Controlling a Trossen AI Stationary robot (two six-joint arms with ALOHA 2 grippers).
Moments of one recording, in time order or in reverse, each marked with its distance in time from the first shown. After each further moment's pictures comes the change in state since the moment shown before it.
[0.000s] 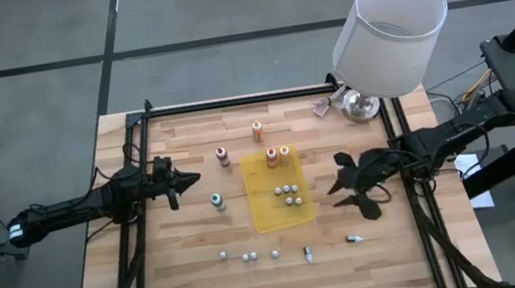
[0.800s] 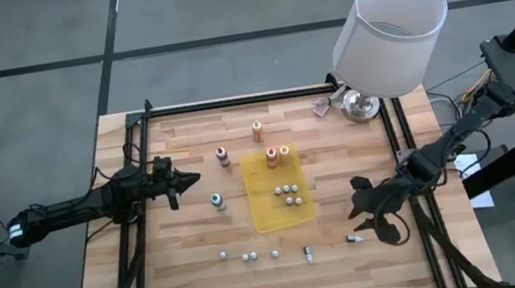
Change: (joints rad) left arm 0.000 0.001 0.000 0.000 0.000 0.000; right arm 0.293 0.051 -0.021 -0.098 0.093 0.360
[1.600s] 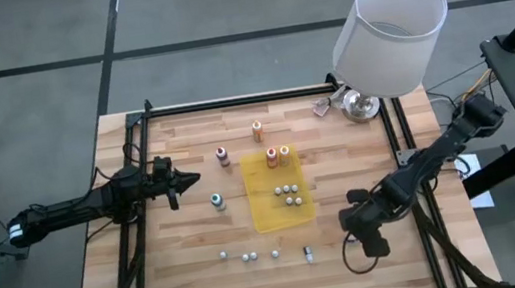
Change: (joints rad) left arm 0.000 0.000 0.000 0.000 0.000 0.000; right arm -0.001 0.386 0.207 -0.241 -0.134 0.077
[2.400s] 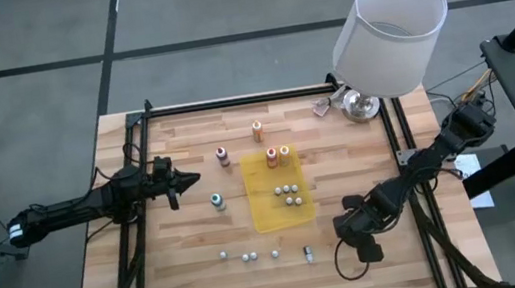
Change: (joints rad) left arm 0.000 0.000 0.000 0.000 0.000 0.000; right arm 0.000 0.124 -0.002 0.075 -0.016 -0.016
